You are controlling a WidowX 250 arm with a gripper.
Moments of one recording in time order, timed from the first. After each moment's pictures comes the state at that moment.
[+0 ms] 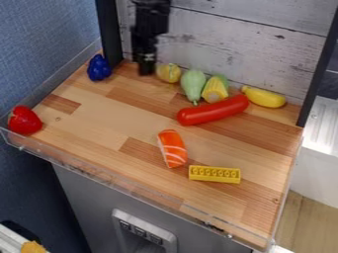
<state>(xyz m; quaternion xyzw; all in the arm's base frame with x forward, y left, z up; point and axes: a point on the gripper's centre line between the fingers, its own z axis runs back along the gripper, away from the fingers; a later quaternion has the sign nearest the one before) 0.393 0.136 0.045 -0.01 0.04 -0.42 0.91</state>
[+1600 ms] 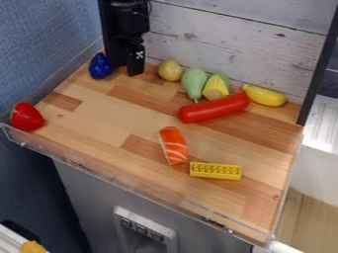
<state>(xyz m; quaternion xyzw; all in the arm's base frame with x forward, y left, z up) 0.393 0.178 0.023 -0.02 0.05 -0.29 0.96</state>
